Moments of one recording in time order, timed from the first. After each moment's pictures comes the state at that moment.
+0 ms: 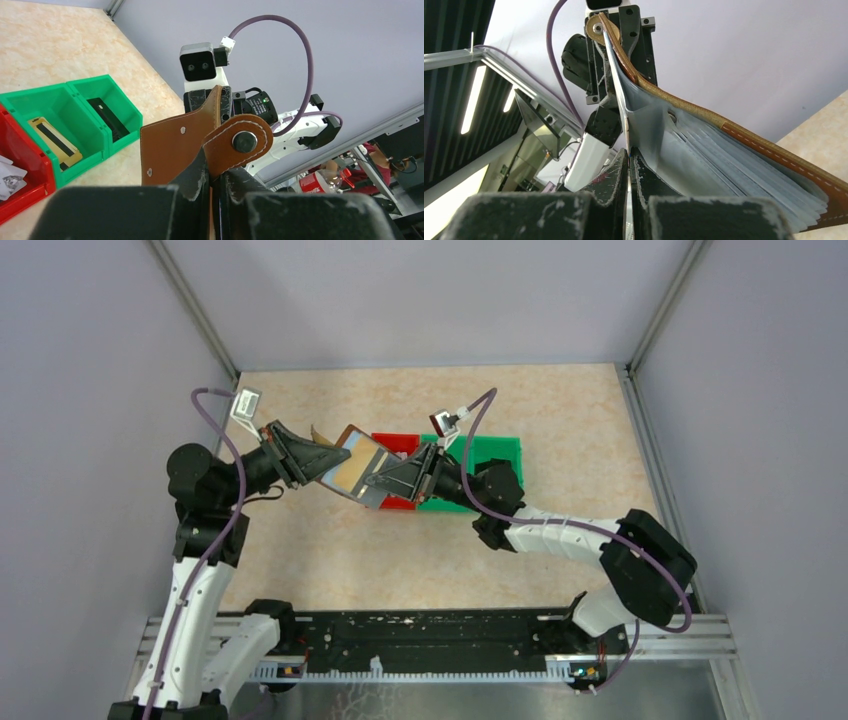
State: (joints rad) left arm -0.13 0.77 0.91 0.09 0.90 -0.95; right arm 0.90 1.45 0.78 1.17 -0.42 1.26
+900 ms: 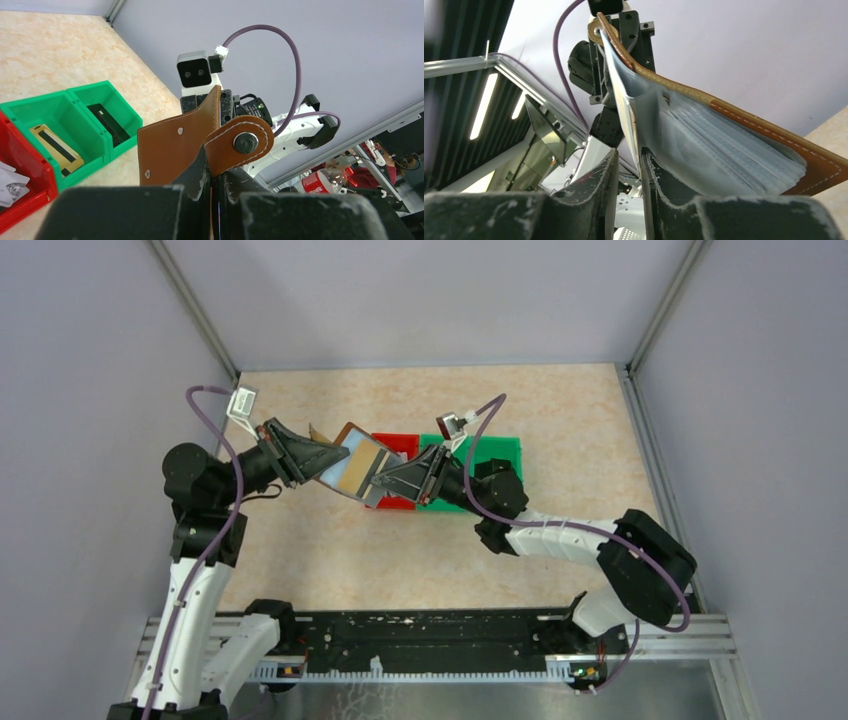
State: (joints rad) left arm -0.13 0.77 0.94 0.09 0.90 -0.94; right arm 0.90 1.45 0.73 1.26 -0.39 1.28
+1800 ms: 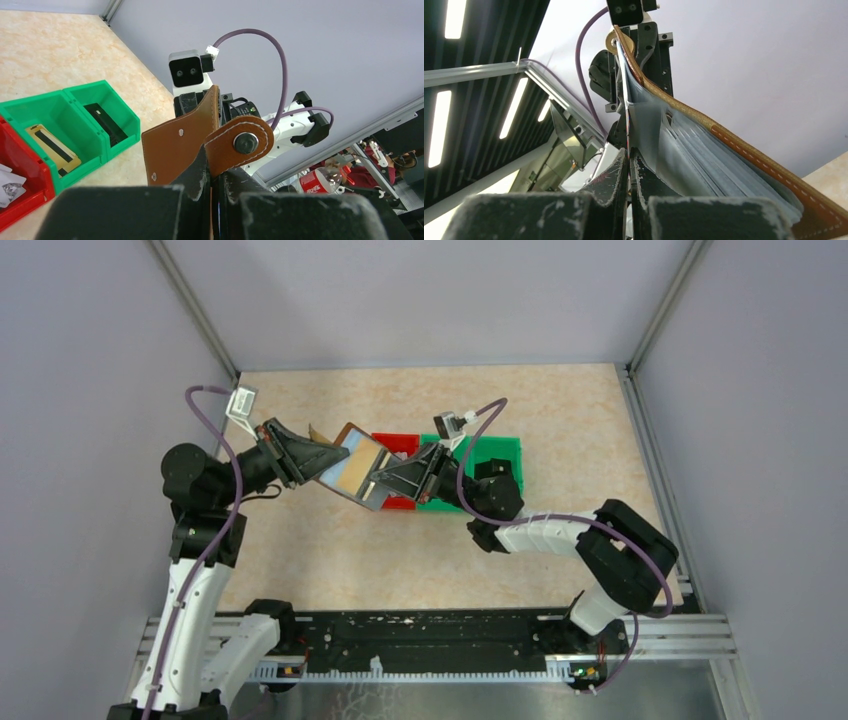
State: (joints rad) left arm -0.13 0.77 0.94 0.09 0.91 -0.95; right arm 0.91 1.55 0.75 1.47 -0.38 1.37
